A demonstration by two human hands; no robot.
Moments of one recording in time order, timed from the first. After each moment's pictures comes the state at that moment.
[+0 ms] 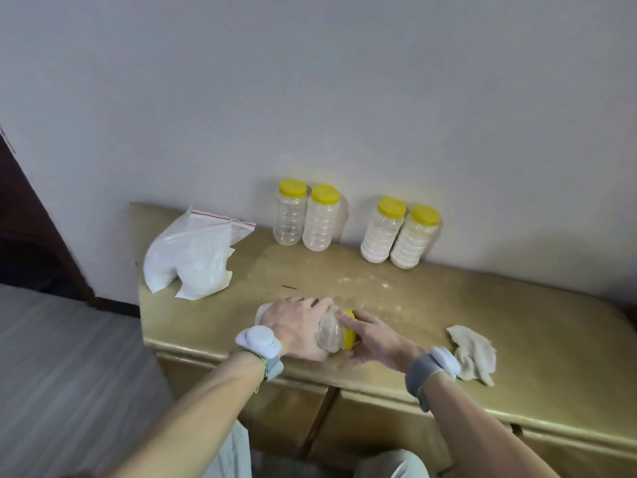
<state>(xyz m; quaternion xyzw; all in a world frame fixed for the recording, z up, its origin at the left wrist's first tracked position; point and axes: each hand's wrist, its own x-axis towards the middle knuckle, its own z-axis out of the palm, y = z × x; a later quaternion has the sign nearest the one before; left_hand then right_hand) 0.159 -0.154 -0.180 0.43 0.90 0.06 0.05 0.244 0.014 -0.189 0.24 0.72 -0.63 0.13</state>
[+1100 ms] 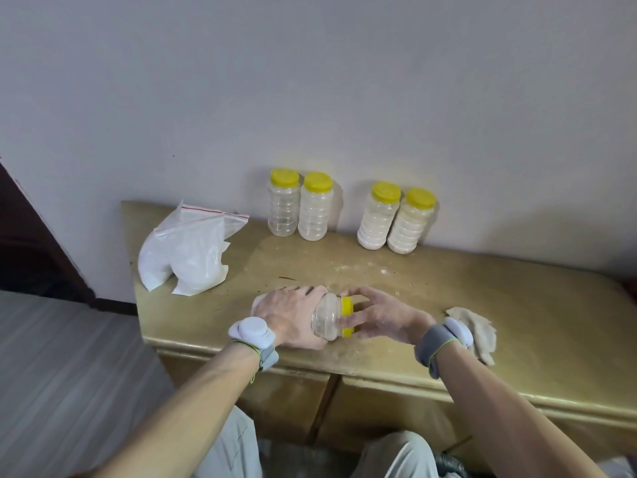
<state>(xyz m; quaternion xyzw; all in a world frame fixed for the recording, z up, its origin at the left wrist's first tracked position) 0.158 -0.156 -0.181 0.43 0.90 0.06 0.03 0.245 0.038 -0.165 0.20 0.71 -0.65 0.19</state>
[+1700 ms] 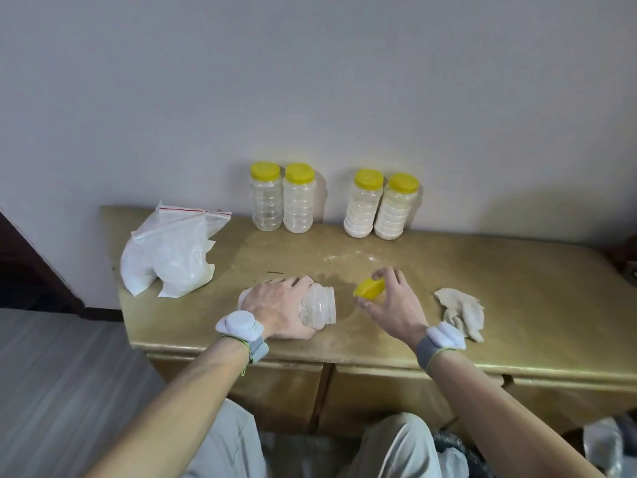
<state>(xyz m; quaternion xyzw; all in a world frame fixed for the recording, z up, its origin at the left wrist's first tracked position) 0.149 -0.152 -0.190 0.43 0.90 0.05 0.03 0.275 0.059 -0.203 0.25 0.92 -0.26 -0.12</state>
